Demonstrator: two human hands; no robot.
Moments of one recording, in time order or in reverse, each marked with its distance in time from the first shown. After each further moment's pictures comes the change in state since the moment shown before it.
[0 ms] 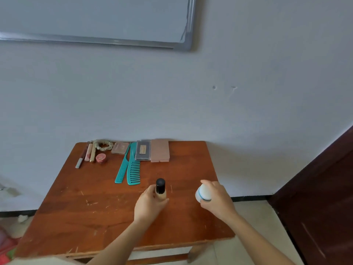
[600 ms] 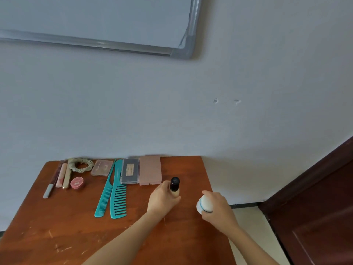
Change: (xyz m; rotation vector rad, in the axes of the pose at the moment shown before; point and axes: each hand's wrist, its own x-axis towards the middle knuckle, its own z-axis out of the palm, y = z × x) left_hand 0.118 0.055 0.037 0.019 -0.151 0.132; right_hand 0.076 0.016 -0.007 -0.008 -0.043 0.120
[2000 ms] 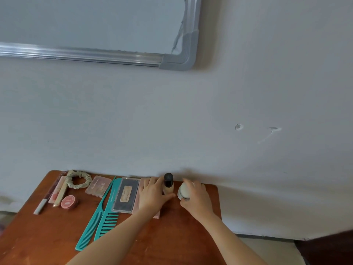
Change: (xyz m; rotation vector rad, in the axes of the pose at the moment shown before) left_hand 0.126 -0.006 -0.011 0.396 0.219 -0.106; right_hand 0.184 -0.044 0.012 -0.017 -0.074 -0.286
